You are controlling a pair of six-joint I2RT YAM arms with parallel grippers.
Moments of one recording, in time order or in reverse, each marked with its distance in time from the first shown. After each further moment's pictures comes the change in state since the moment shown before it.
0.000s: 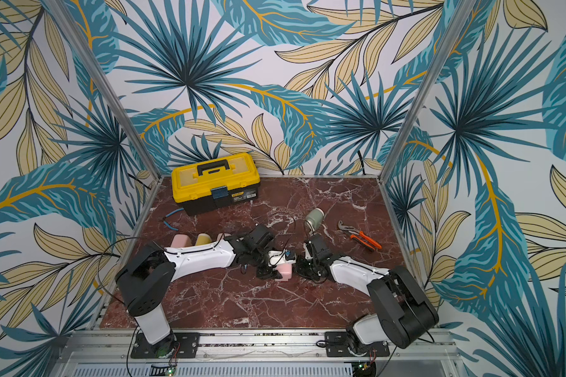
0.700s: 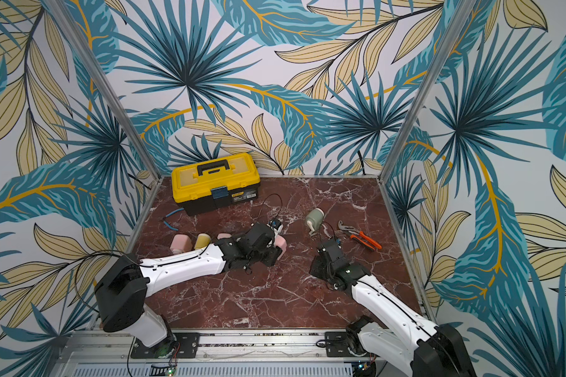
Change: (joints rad) left arm -0.069 -0.157 0.000 0.048 -0.553 -0.945; right arm 0.005 -0.390 -0.018 -0.320 0.349 0.055
